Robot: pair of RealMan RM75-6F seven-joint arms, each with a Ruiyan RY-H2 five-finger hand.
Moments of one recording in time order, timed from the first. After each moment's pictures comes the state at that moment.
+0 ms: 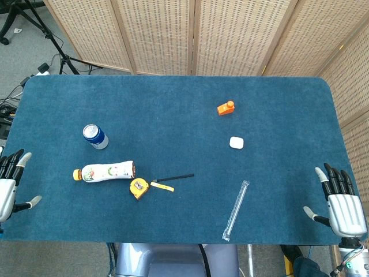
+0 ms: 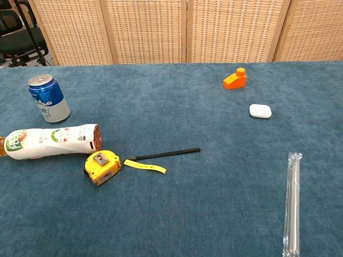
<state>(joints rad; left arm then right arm) -0.11 -1.06 -0.04 -1.69 1.48 1.48 0.05 0.12 -1.18 -0.04 -1.57 -1.48 1.63 -0.08</state>
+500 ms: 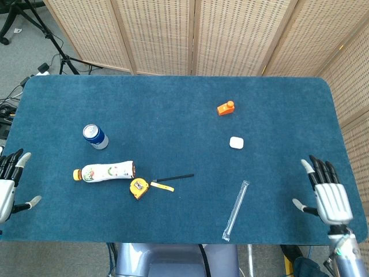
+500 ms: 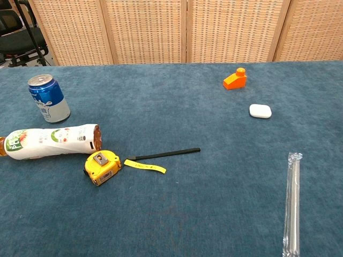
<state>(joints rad) -0.11 -1.06 -0.05 -1.69 1.49 1.49 0.04 0.22 -1.19 0.04 -1.58 -1.45 1.44 -0.06</state>
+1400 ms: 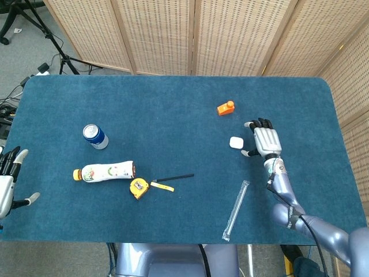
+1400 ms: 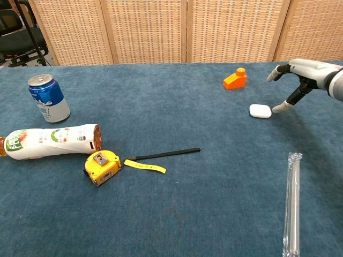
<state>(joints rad) -0.12 -1.06 -0.08 -1.71 1.41 1.44 0.07 0.75 -1.61 0.32 -1.08 -0.89 0.84 -0.23</state>
